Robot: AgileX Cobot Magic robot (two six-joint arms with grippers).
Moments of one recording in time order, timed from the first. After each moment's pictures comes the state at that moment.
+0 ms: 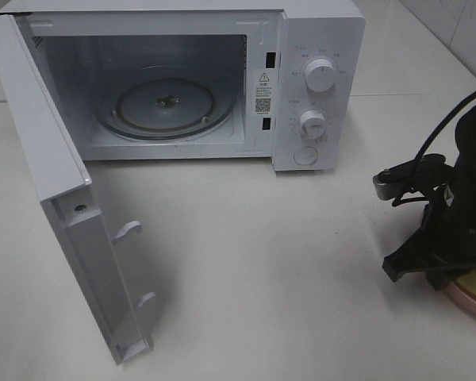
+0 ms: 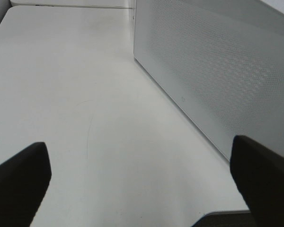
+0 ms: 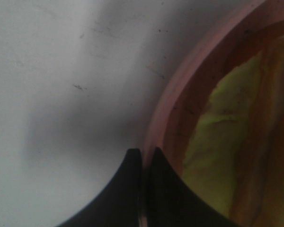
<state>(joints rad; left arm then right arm) 0.01 -0.01 -0.52 -0.11 1.08 0.02 0.28 1.72 -0.74 -0.26 0.58 0.17</state>
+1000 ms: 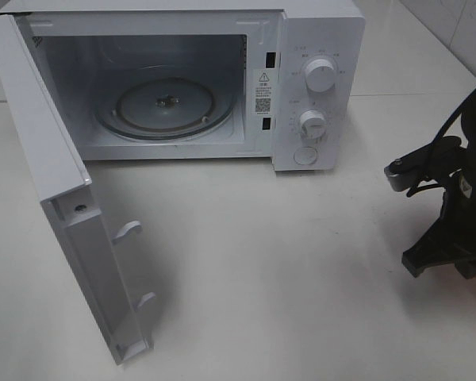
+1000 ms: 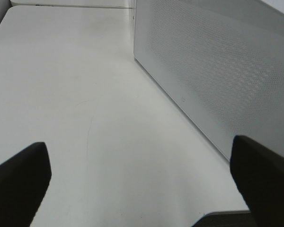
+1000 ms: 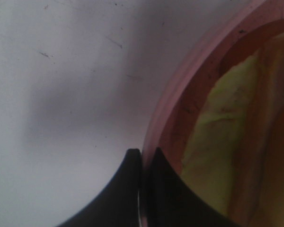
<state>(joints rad) 0.01 -0.01 -0.52 -0.11 1.08 0.02 0.35 1.61 -0.75 -0.42 0.75 0.31</state>
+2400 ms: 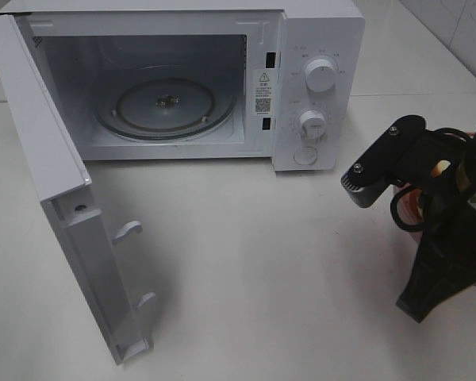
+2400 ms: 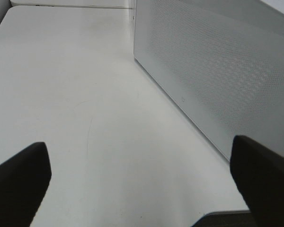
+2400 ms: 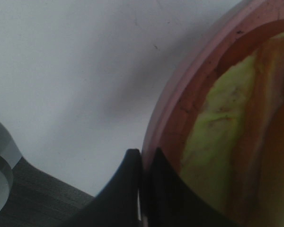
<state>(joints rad) 0.01 -0.01 -0.52 -0.11 1.08 0.02 0.74 1.35 -0.75 -0.41 0.95 0.25</state>
